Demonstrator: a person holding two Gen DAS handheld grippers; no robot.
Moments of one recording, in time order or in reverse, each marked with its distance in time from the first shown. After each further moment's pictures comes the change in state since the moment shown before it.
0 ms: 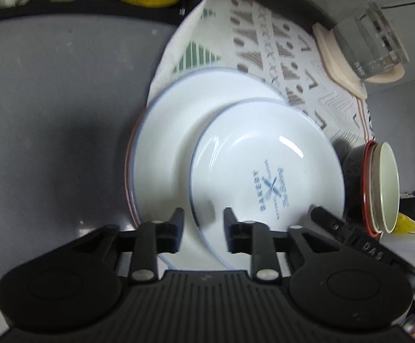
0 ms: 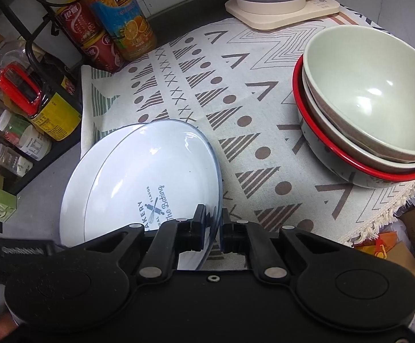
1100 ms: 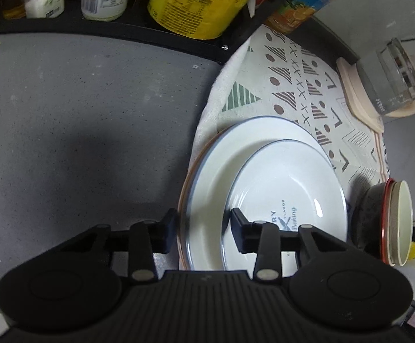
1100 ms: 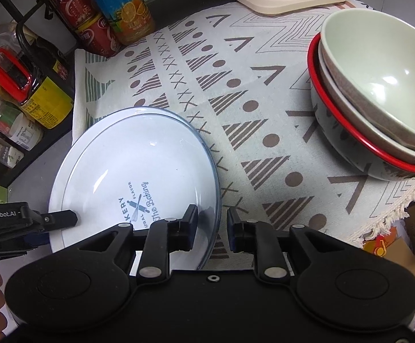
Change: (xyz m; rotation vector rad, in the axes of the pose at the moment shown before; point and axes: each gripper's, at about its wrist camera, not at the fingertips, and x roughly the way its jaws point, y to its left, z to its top) left arm -0.001 0.040 0.016 -0.066 -0.089 0.030; right arm 0.024 0.008 -0.006 -0.009 0.042 -0.019
